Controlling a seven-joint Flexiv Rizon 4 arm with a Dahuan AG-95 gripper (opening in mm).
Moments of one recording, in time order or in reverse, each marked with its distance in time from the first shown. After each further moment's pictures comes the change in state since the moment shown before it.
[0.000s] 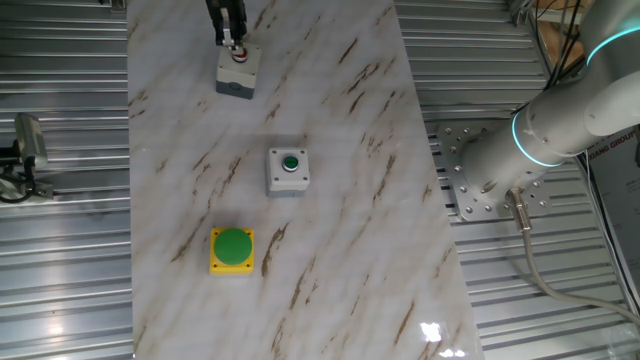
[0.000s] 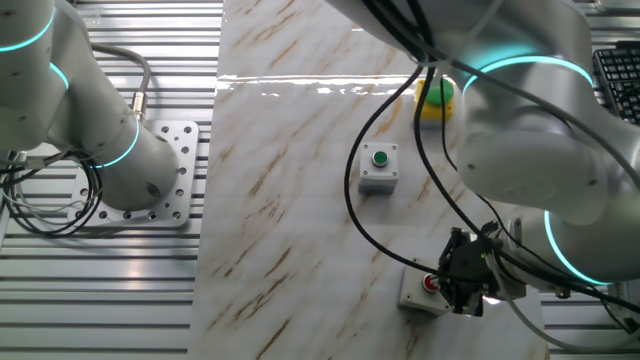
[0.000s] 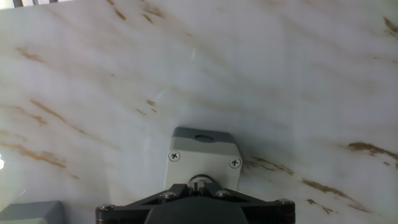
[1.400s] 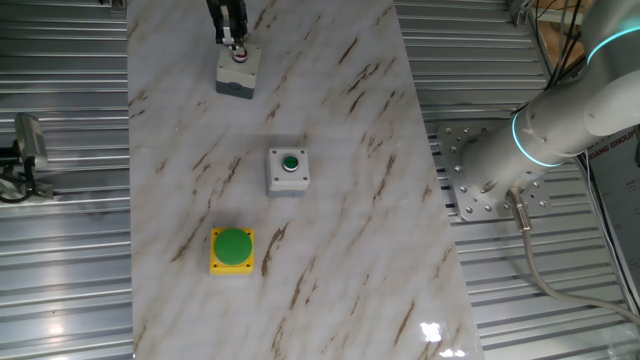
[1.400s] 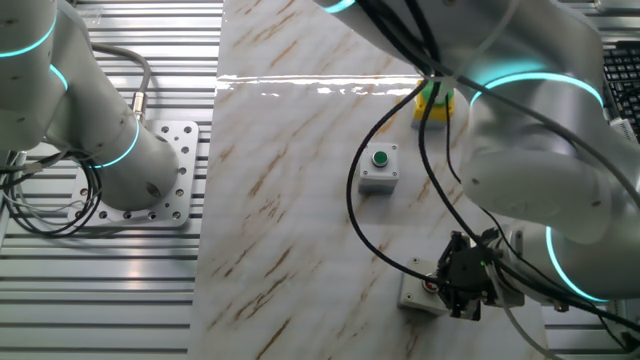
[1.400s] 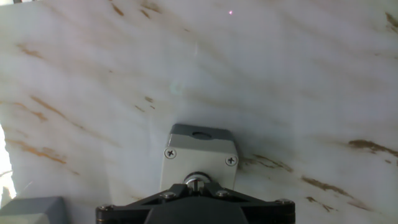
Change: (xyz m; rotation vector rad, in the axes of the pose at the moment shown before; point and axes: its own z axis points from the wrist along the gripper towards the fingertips) arm 0.001 -0.002 0.006 -0.050 0.025 0.011
